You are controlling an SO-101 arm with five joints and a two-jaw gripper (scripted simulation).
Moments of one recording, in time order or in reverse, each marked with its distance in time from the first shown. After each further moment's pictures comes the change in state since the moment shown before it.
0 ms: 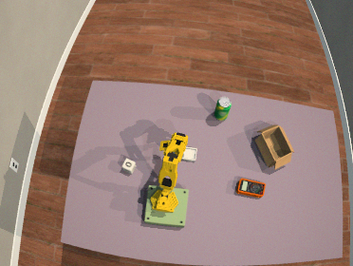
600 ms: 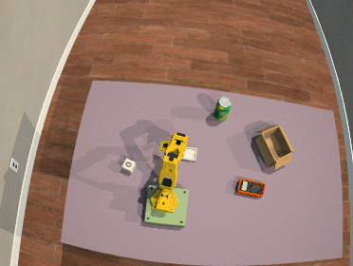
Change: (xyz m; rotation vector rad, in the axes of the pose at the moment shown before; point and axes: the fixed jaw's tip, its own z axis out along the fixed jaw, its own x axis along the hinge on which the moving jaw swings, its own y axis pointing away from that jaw) arm 0.000 0.001 0.001 -0.005 -0.001 0.001
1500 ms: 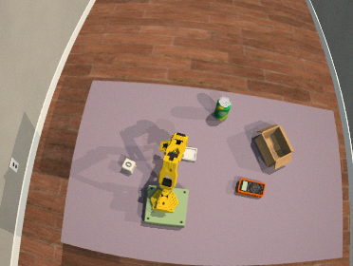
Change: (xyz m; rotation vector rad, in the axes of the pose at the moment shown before) arm 0.000 0.001 0.002 -0.009 -0.001 0.001
